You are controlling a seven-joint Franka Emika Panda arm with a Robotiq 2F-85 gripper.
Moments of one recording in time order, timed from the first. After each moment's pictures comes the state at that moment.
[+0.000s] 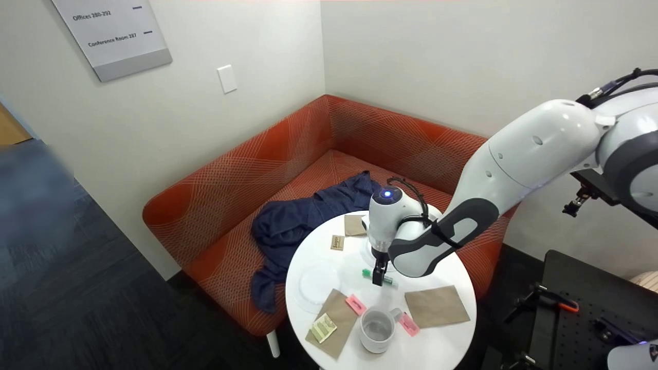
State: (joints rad) arm 0.04 0.76 0.02 -1.93 -0.10 2.65 -0.10
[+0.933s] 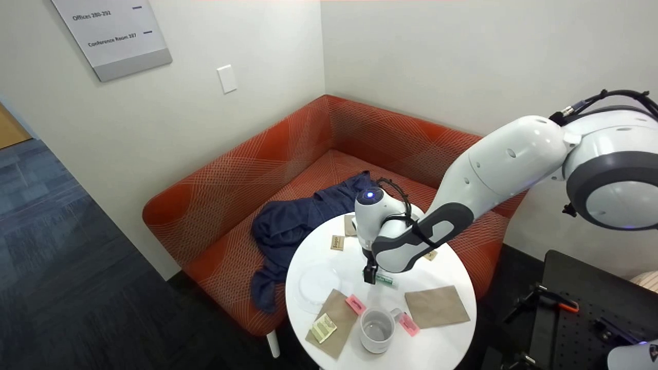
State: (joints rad) arm 0.04 0.89 0.02 -1.73 -0.10 2.53 -0.10
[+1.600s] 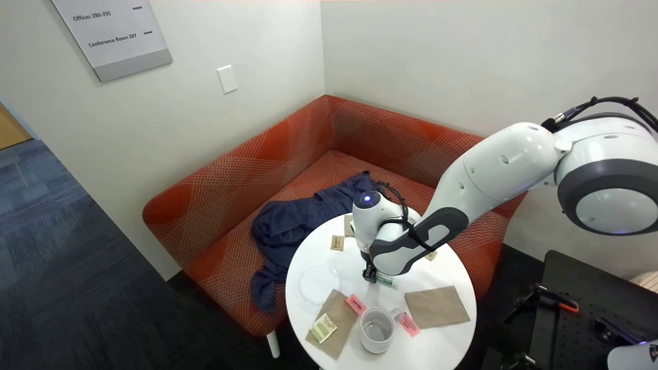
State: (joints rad) arm 0.04 0.93 0.02 -1.70 -0.10 2.52 -0.10
